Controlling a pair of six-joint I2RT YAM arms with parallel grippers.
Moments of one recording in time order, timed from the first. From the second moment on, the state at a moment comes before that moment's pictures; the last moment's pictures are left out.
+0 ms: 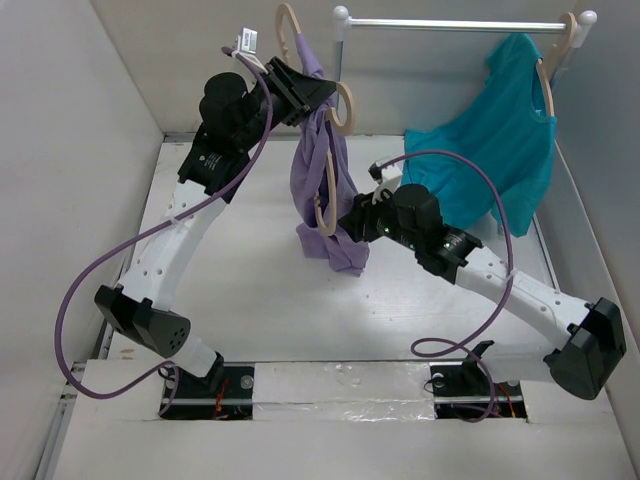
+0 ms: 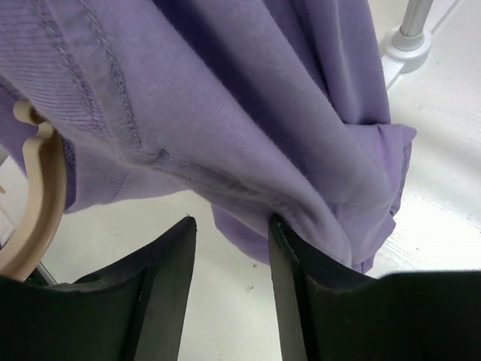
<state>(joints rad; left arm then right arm) -0.48 1.53 1.81 -0.16 0.24 -0.98 0.74 1.25 1.04 -0.08 -0.02 0.31</state>
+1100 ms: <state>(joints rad) -0.48 1.52 1.76 -0.04 0.21 -0.97 0.68 1.25 1.08 -0.13 -0.13 0.25</state>
